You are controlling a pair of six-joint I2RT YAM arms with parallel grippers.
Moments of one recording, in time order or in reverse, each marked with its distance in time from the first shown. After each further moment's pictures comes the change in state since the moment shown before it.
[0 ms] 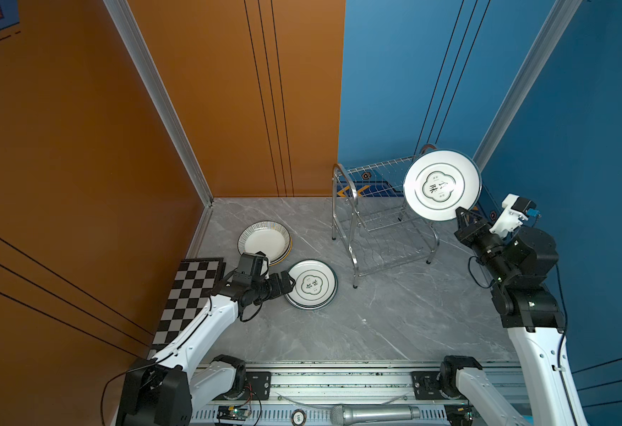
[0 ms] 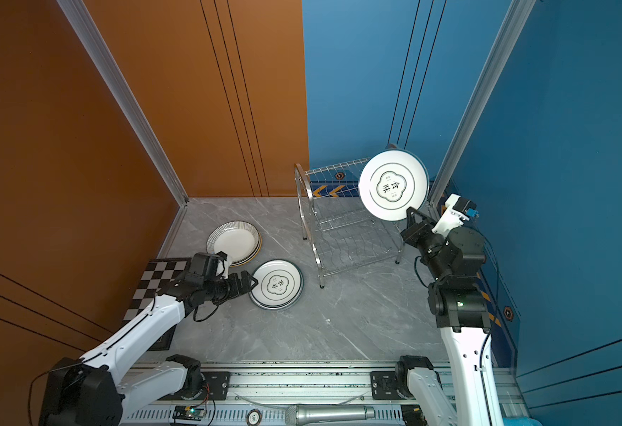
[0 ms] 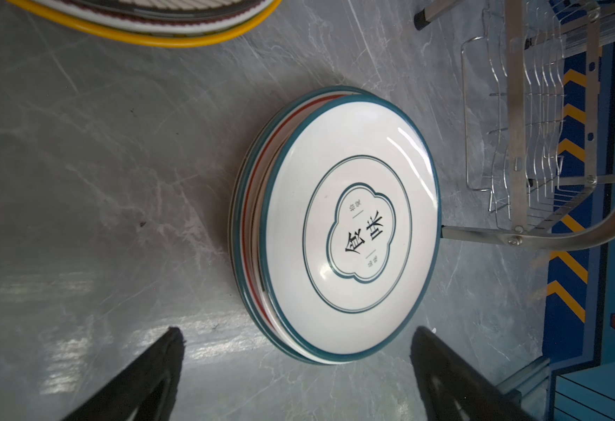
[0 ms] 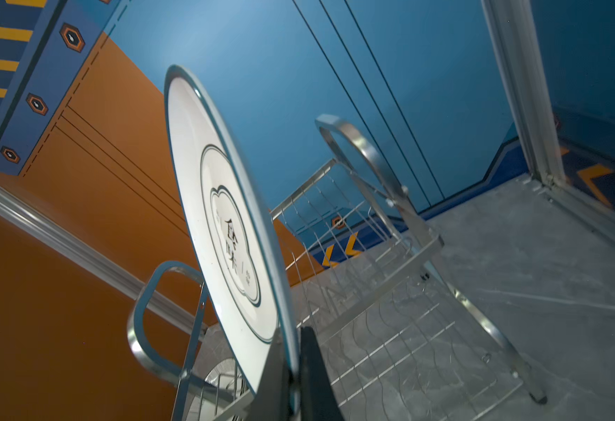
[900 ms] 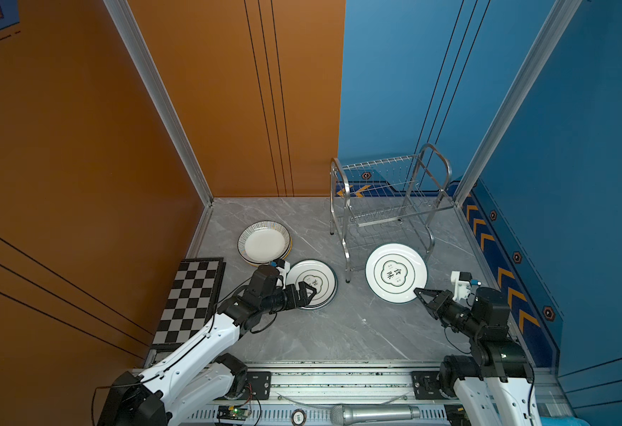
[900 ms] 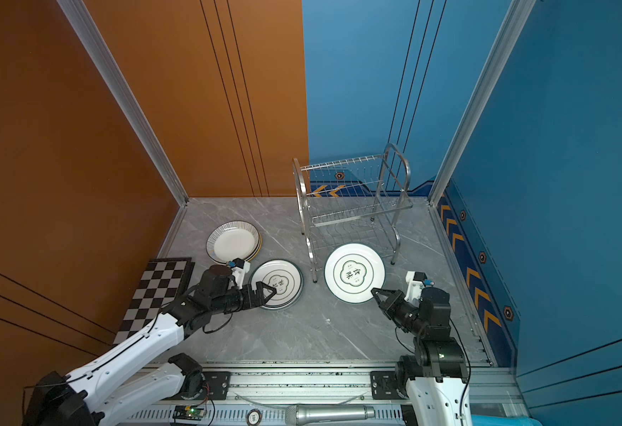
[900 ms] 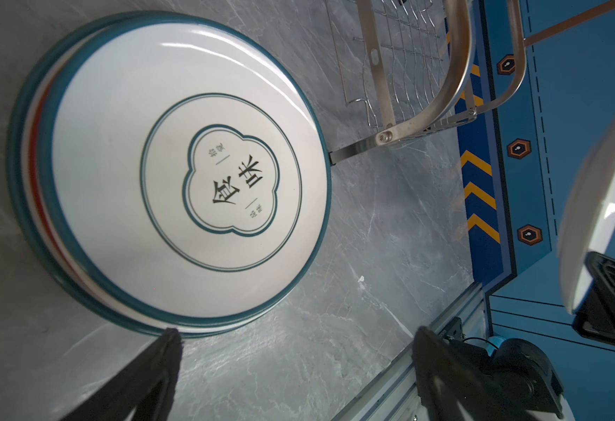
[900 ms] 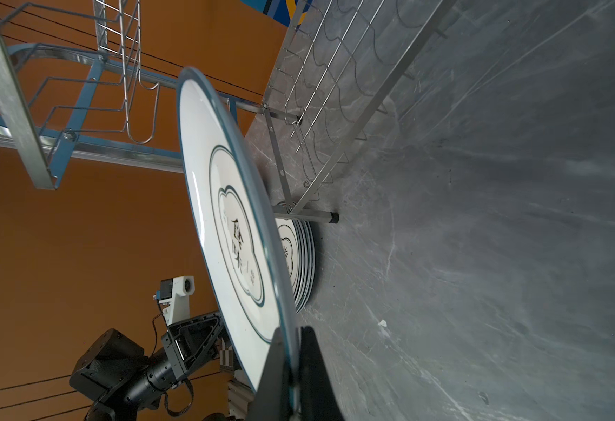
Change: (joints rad) left arm -0.275 -0.127 -0.103 0.200 0.014 -0.152; right arm 0.032 -0.416 -0.574 -0.273 -0.364 0.266
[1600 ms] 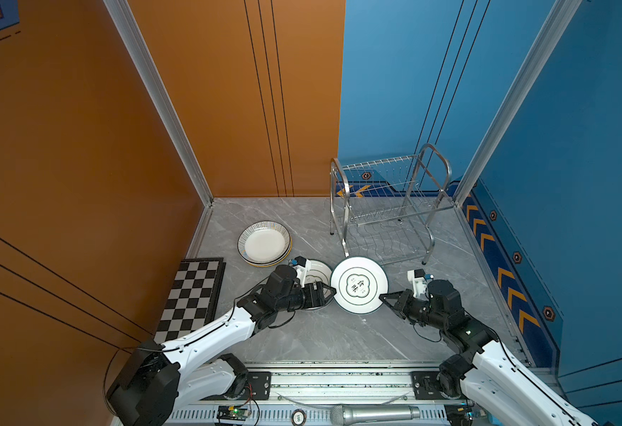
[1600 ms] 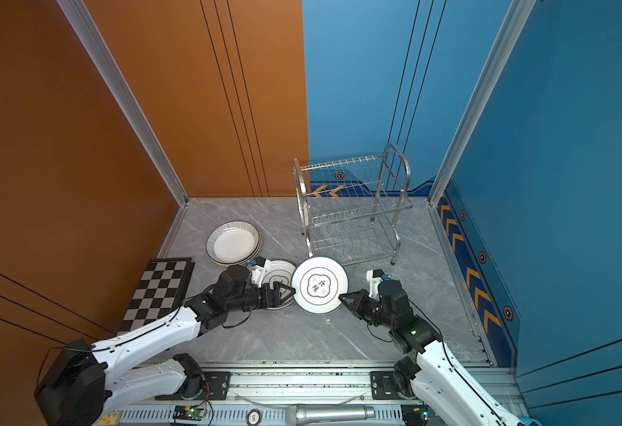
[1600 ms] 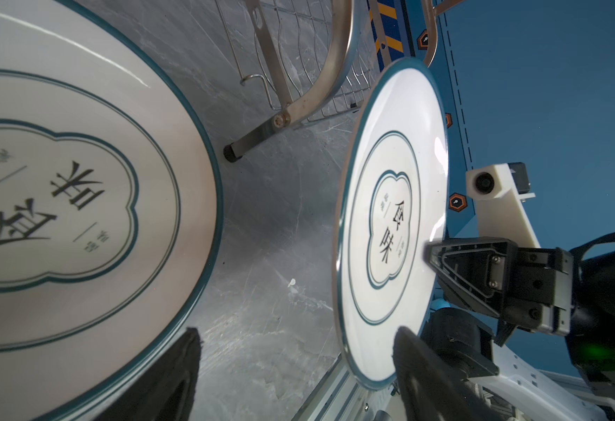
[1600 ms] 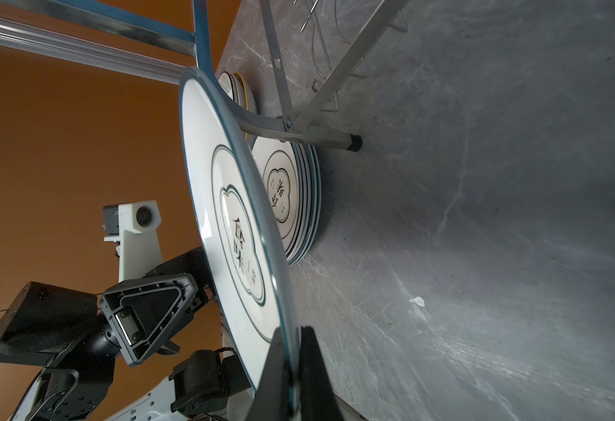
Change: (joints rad) left arm -0.135 0.163 0.000 0.310 0.062 -0.106; right arm 0.489 0.309 -0.102 0.430 0.199 0.156
